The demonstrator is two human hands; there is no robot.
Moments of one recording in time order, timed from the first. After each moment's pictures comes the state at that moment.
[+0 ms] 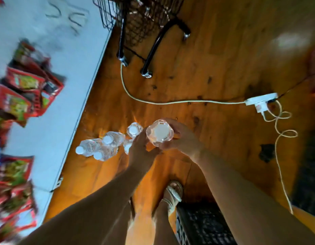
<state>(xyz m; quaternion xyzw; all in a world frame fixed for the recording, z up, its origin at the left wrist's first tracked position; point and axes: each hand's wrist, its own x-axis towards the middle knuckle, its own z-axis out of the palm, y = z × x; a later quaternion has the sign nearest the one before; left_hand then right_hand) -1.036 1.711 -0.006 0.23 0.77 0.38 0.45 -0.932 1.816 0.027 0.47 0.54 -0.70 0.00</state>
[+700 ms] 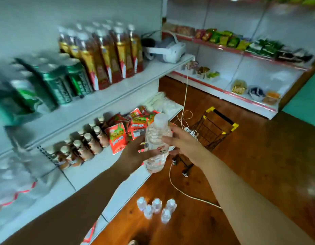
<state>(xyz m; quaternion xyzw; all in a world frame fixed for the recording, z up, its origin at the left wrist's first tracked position) -1.161 1.544 0.497 0.29 0.68 0.60 0.30 -1.066 1.698 0.533 0.19 0.72 -0.67 -0.02</state>
